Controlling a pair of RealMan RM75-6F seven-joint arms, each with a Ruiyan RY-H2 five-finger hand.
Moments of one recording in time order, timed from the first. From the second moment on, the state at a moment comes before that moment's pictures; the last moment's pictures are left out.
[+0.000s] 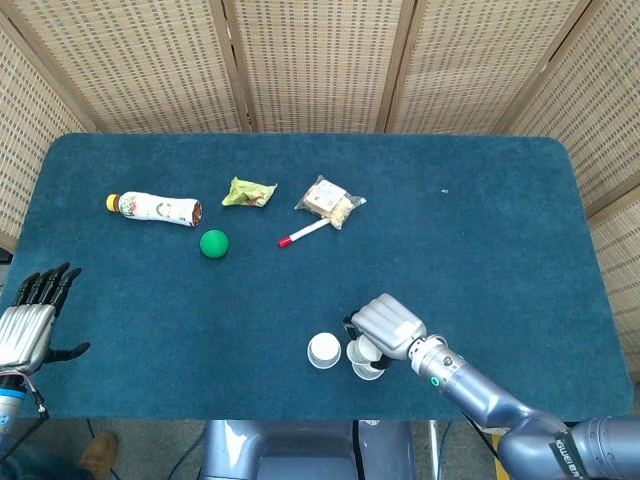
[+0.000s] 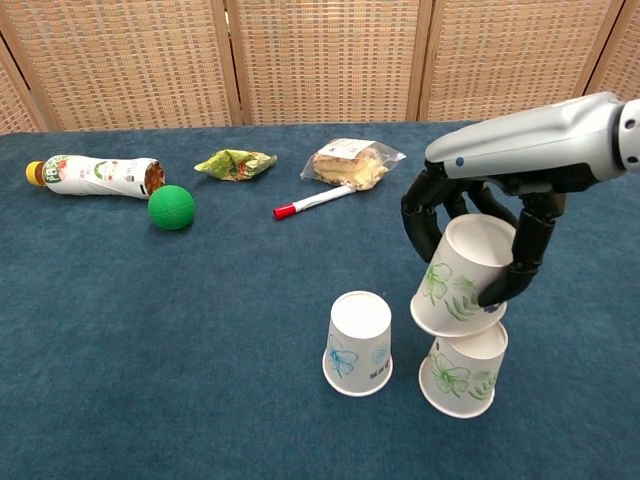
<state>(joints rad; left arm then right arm) -0.20 -1.04 -0.04 -1.78 1.34 1.31 0.17 1.00 -1.07 0.01 -2.10 -0.94 0.82 -0.48</state>
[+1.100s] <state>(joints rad) -0.21 -1.04 -0.04 -1.77 1.33 1.30 0.16 1.06 -1.00 0.00 -2.23 -0.87 0.83 -0.56</state>
